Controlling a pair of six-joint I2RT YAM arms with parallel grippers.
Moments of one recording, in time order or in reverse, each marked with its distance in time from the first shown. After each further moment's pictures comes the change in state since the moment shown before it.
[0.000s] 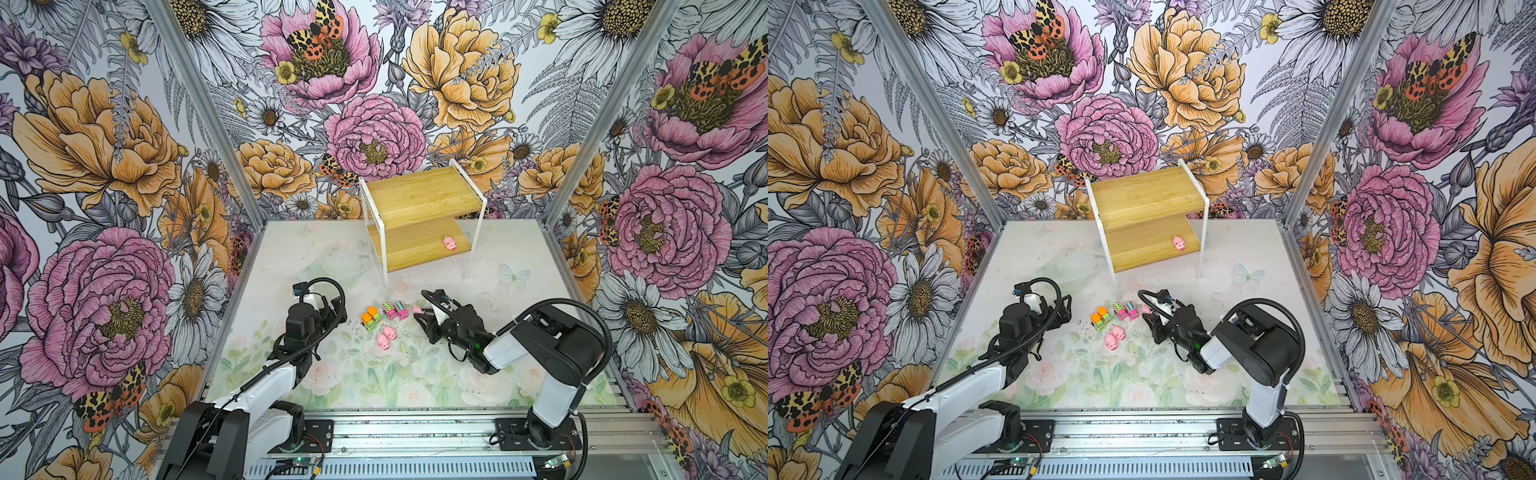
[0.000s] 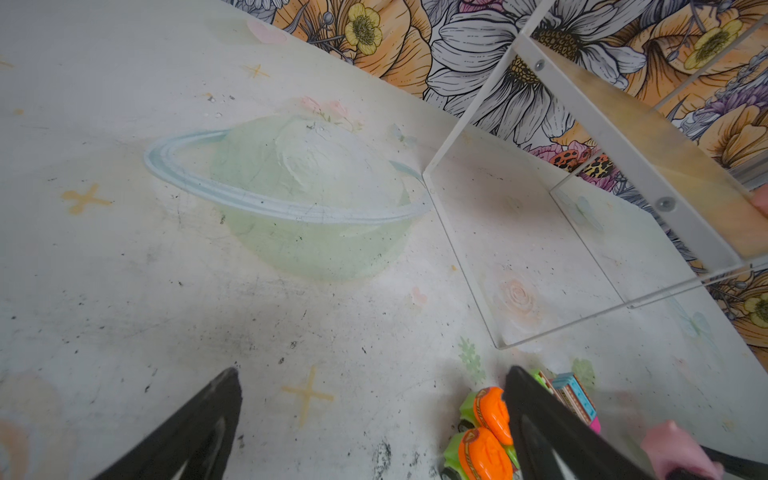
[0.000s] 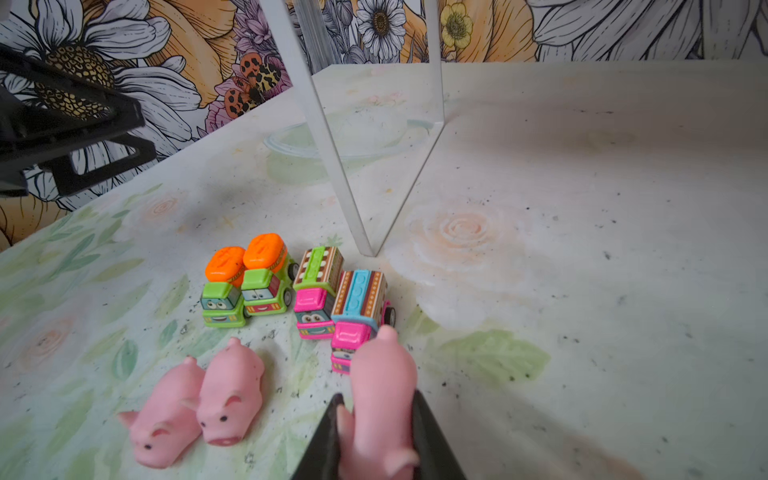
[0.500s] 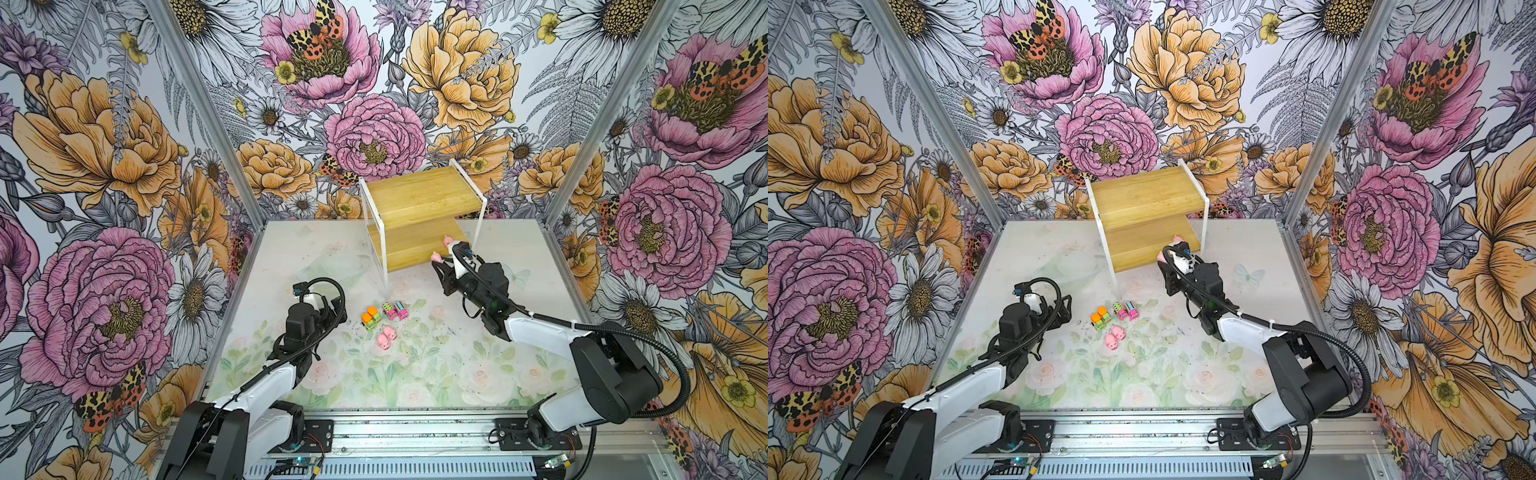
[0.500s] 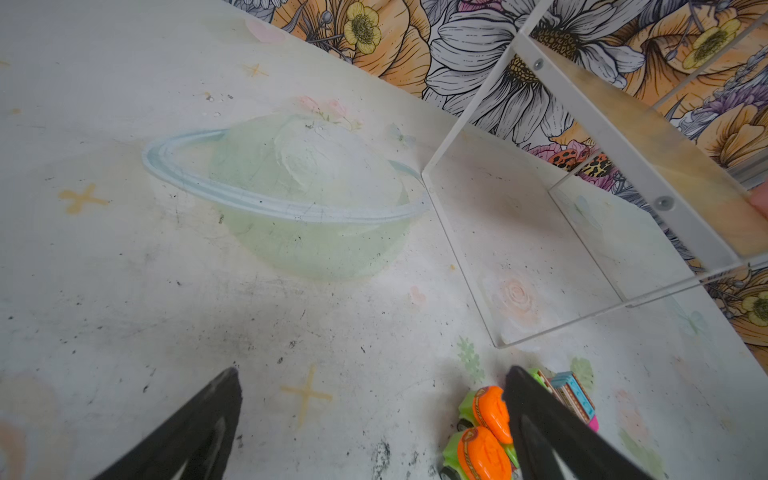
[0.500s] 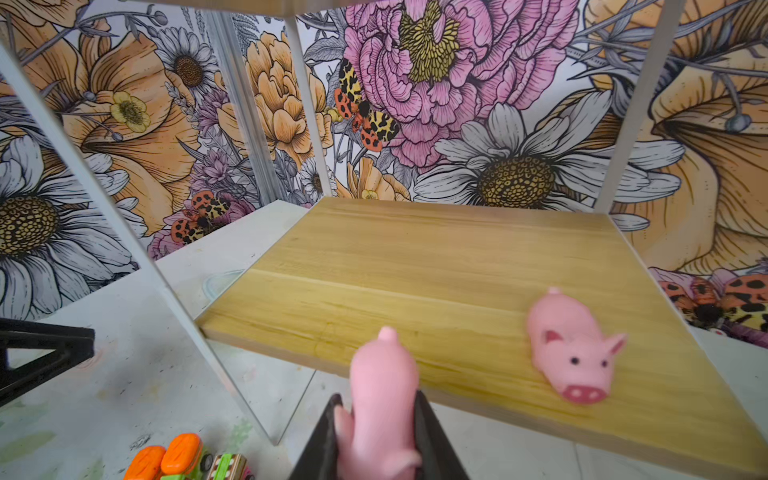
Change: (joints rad) left arm 0.001 0.000 0.000 0.000 0.003 0.000; right arm -0.217 -0.246 0.294 -0.368 -0.035 -0.137
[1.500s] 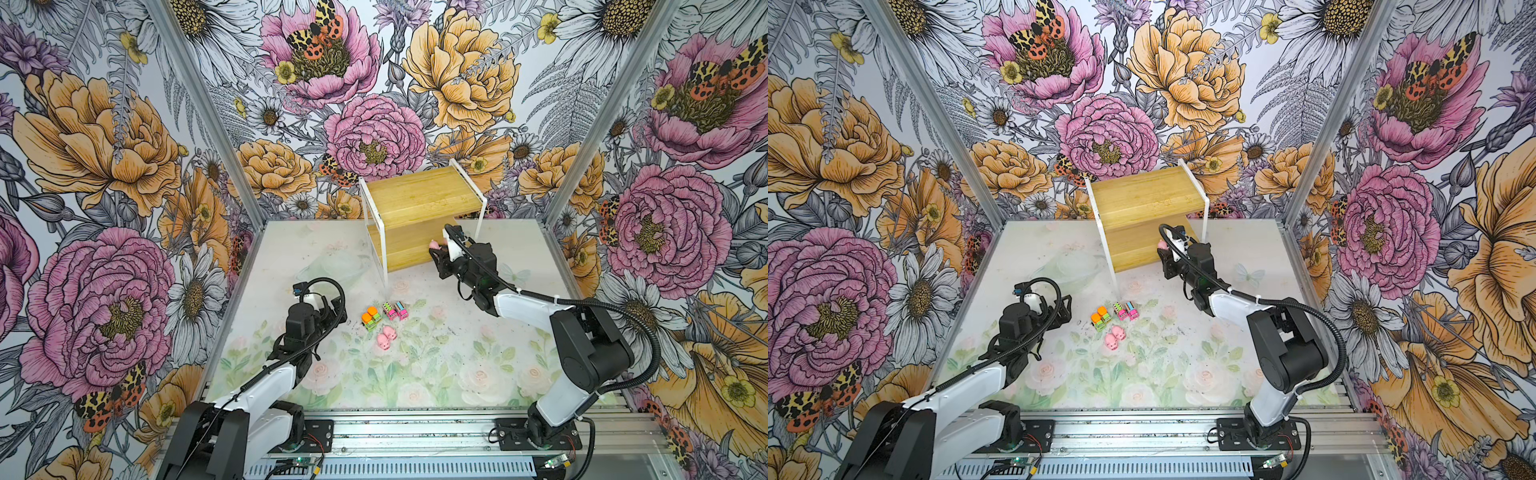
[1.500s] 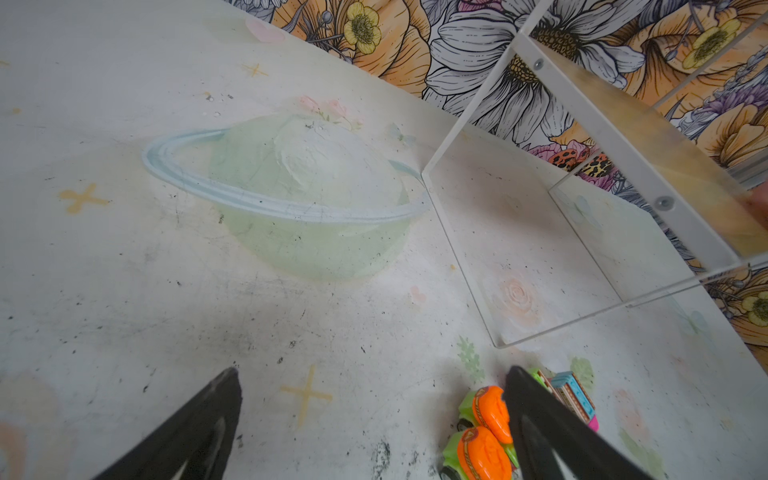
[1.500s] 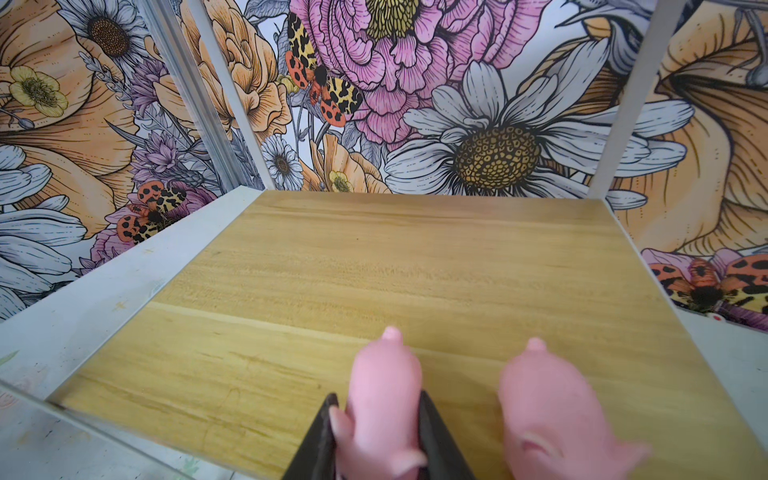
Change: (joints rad) left arm 0.000 0.000 0.000 0.000 0.000 0.000; right arm -0.029 0.189 0.212 -0.117 0.011 0.015
